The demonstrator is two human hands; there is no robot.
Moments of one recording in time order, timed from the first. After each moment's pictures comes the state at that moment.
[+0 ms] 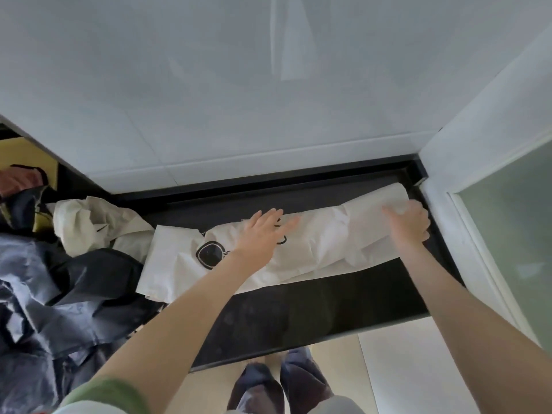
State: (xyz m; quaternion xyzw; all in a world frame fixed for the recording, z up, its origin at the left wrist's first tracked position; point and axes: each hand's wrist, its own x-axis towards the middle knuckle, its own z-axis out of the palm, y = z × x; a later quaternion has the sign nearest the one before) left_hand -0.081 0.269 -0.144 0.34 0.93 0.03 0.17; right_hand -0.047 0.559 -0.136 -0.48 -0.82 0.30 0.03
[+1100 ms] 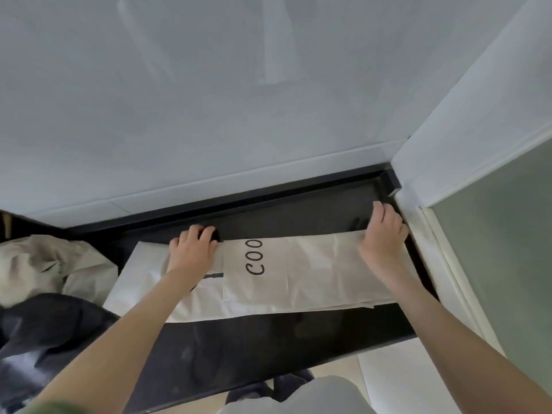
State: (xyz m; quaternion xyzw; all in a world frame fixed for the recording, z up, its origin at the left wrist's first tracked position) left_hand -0.122 0.259 -0.177 0.09 0.98 0.01 0.16; right_hand -0.044 0.609 -0.160 -0.28 -0.95 0.11 -0.03
